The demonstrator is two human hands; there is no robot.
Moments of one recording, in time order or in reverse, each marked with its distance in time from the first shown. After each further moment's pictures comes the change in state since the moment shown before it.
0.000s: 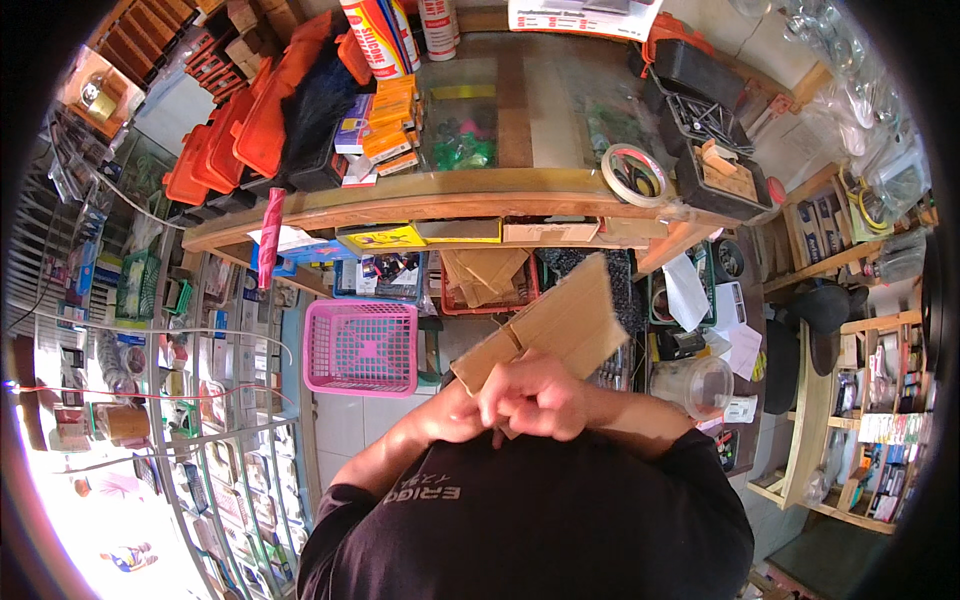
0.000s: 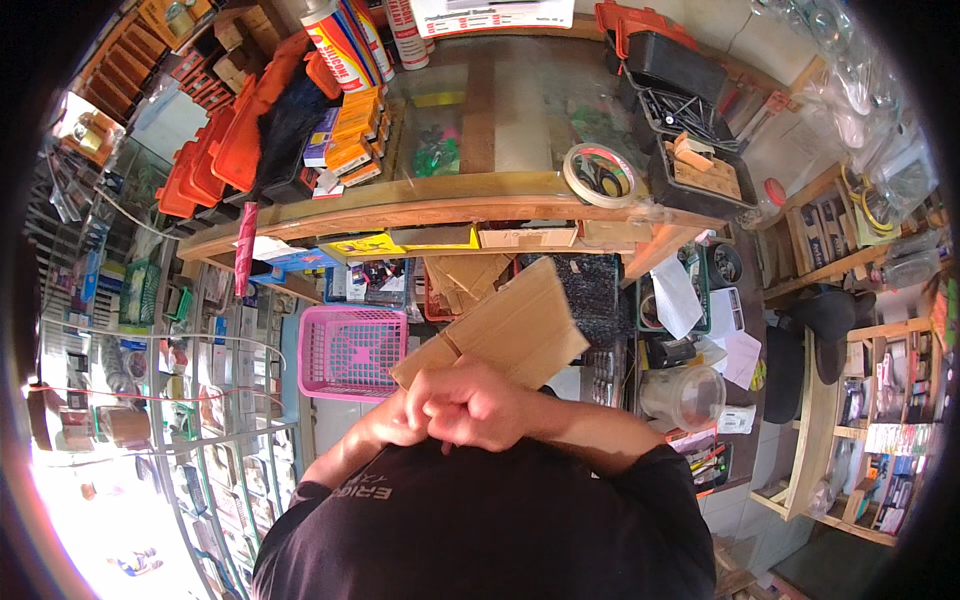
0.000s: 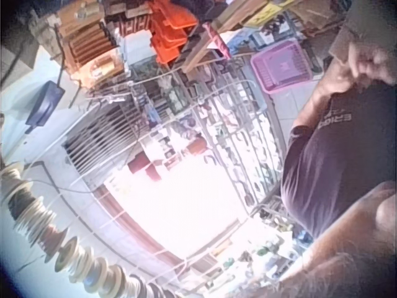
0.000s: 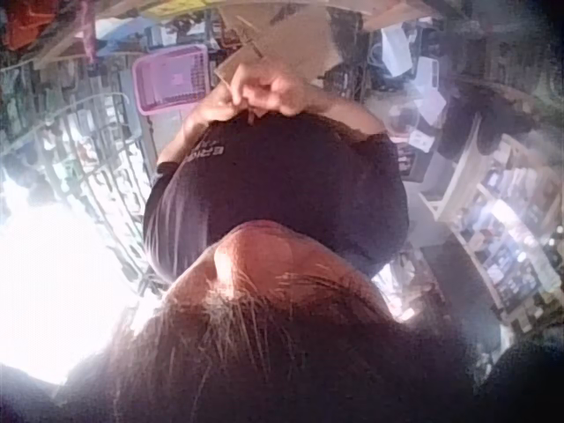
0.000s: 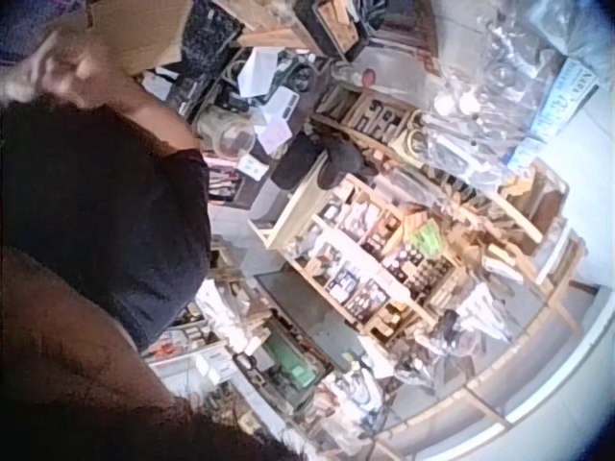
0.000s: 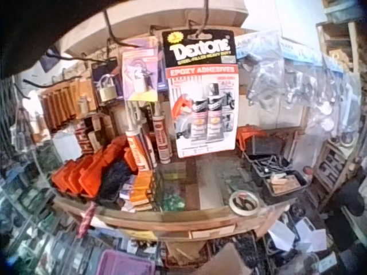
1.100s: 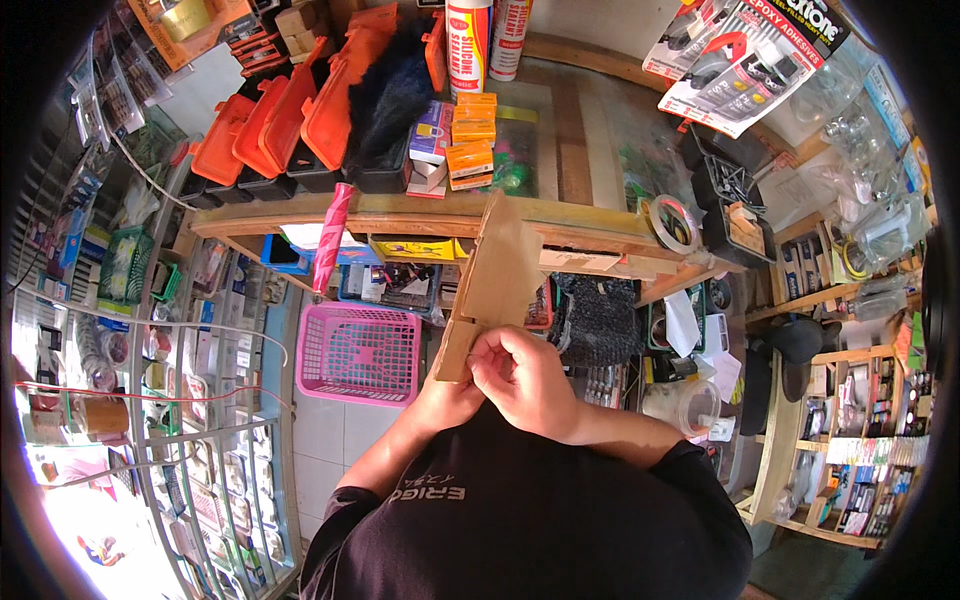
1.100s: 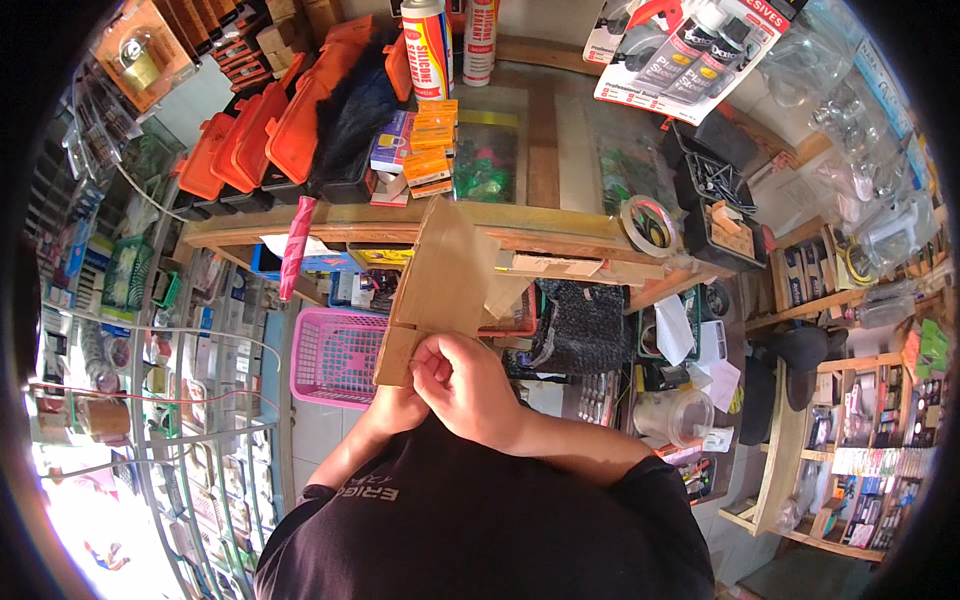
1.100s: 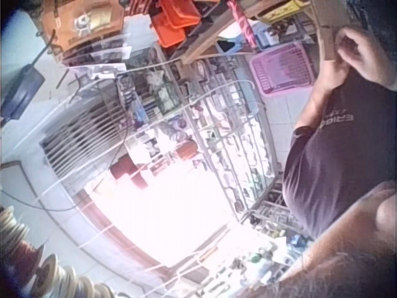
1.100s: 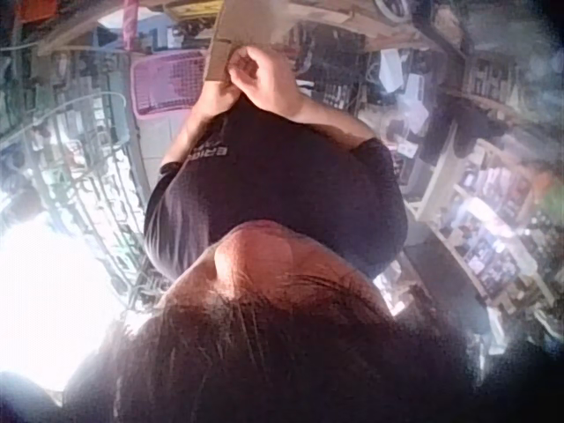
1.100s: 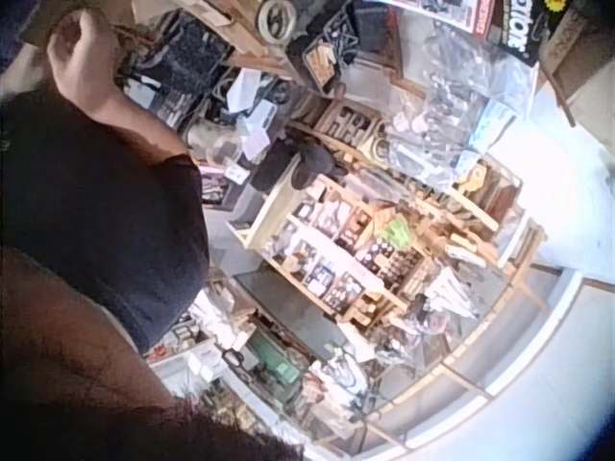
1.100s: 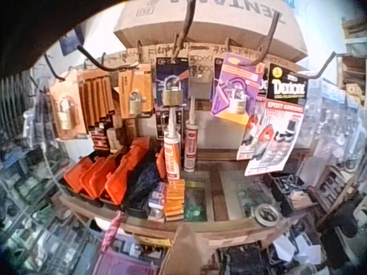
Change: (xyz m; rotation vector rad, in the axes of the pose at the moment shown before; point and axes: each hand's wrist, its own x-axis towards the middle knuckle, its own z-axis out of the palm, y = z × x) left_hand -0.034 -0.008 -0.067 0.264 0.428 0.175; right_hand 0.099 0.024 0.051 -0.623 0.582 0.060
